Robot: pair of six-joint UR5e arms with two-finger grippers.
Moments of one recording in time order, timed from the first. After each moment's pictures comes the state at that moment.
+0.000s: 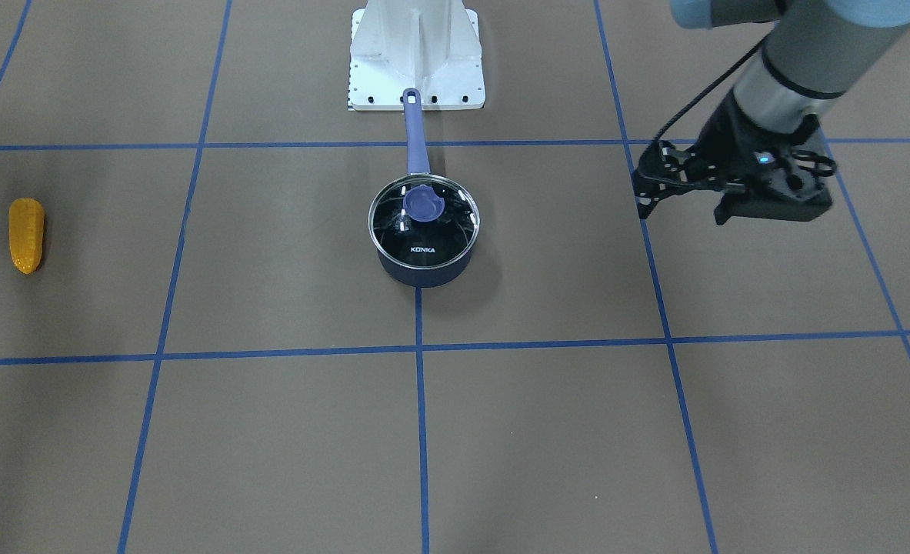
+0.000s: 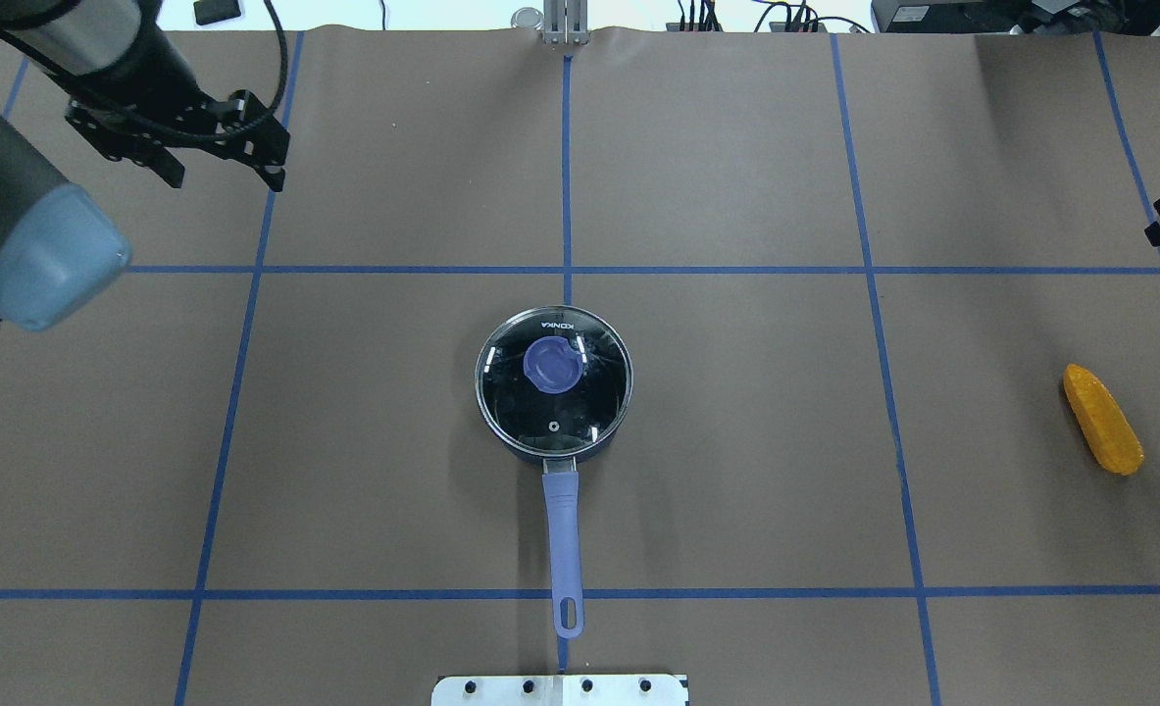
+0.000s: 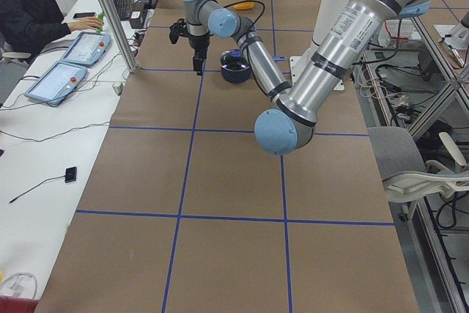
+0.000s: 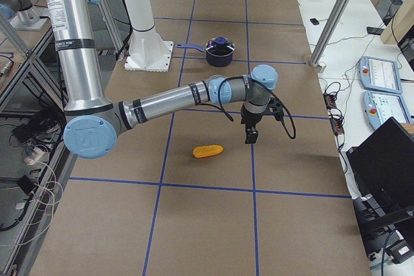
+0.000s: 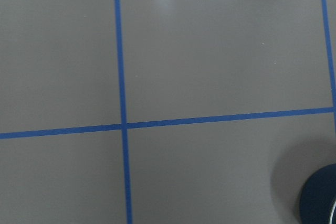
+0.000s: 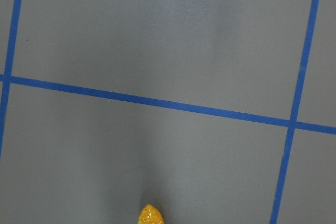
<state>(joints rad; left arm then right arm) -0.98 -2.18 -1.91 -1.24 -2.21 -0.75 1.33 -1.43 1.75 -1.73 2.30 0.15</state>
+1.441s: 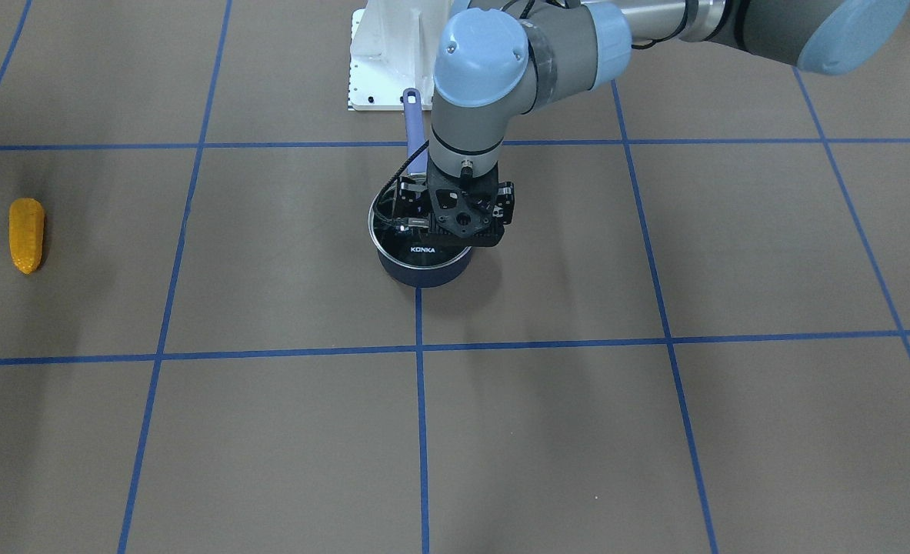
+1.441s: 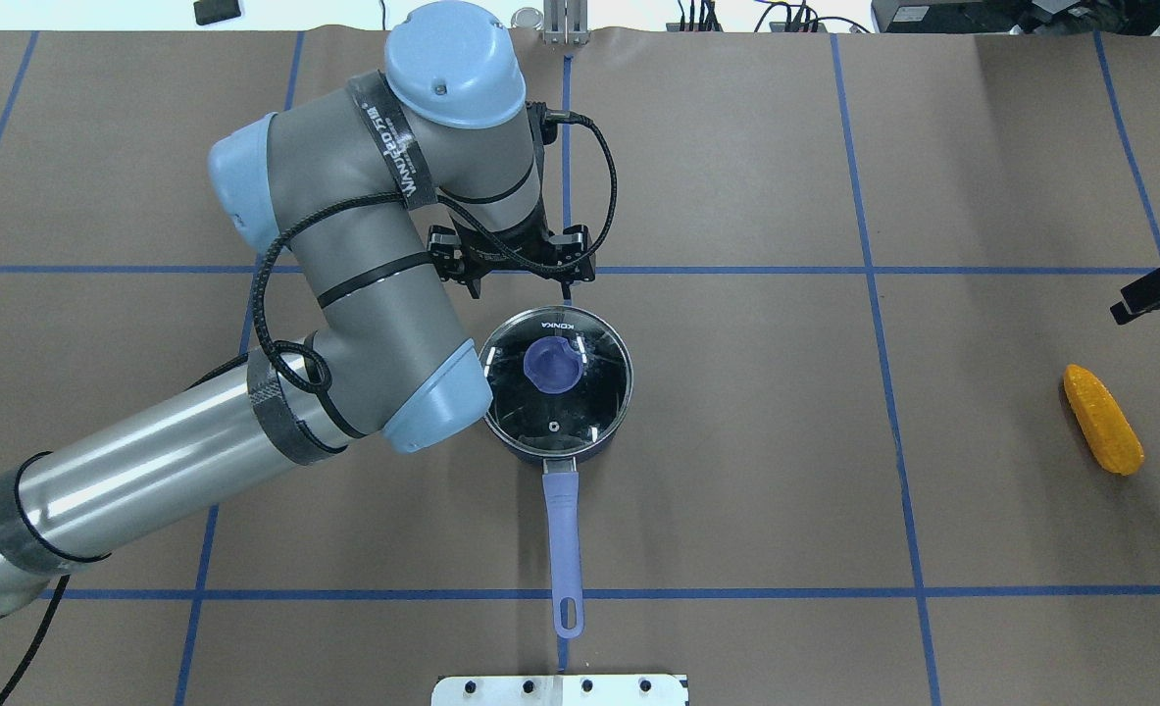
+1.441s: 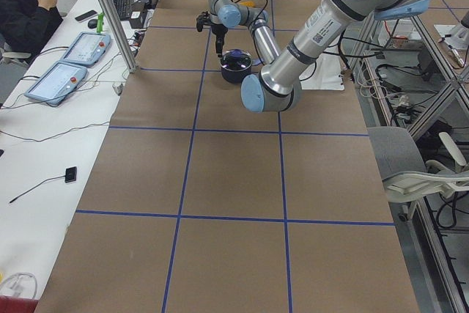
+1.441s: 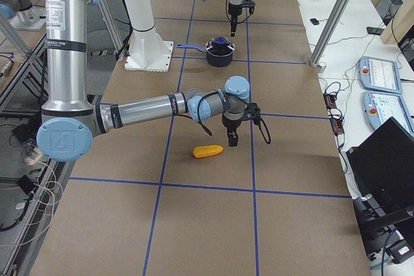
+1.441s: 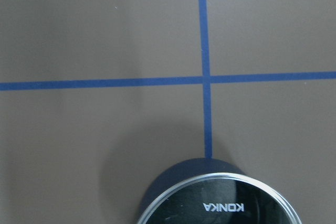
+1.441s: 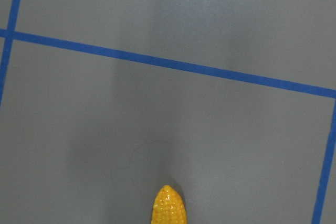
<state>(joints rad) -0.64 -2.49 -1.56 -1.42 -2.03 -1.08 1.21 -1.61 1.81 -1.42 2.30 0.30</state>
